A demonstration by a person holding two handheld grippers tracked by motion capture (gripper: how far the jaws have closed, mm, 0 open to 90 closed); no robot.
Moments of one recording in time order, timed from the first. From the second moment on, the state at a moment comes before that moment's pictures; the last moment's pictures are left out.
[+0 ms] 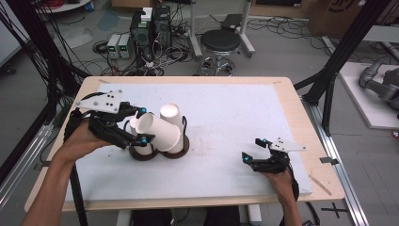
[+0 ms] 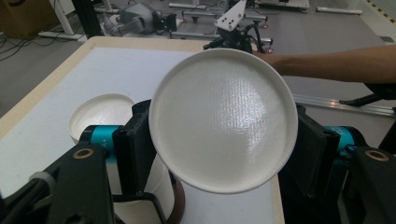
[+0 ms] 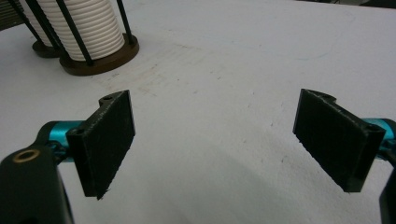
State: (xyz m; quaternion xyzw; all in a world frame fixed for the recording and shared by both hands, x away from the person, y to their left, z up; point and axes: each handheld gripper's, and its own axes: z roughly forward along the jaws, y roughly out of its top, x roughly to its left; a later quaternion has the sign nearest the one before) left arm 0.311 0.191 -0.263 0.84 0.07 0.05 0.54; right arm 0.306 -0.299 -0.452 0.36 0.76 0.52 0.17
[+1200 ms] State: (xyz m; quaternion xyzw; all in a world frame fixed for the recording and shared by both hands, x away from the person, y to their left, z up) left arm 0.294 0.206 -0.339 0.81 0.11 0.03 0.58; right arm 0.306 -0.299 -0.452 0.36 0.76 0.52 0.17
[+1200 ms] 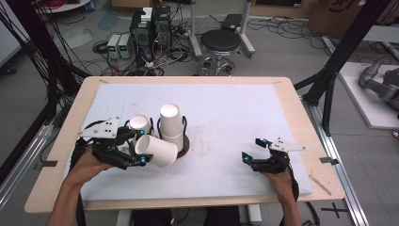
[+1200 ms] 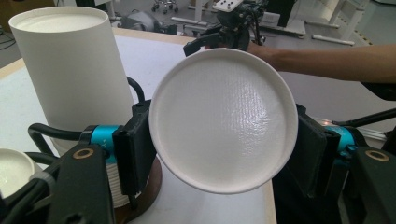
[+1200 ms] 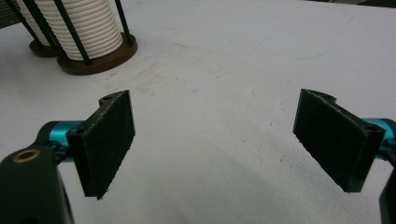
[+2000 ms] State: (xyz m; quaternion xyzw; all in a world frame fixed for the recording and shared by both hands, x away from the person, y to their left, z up) left arm 0.293 0.203 -0.342 0.80 0.11 0.03 0.58; right arm 0.305 -0.298 -0.452 0.35 0.76 0.52 0.17
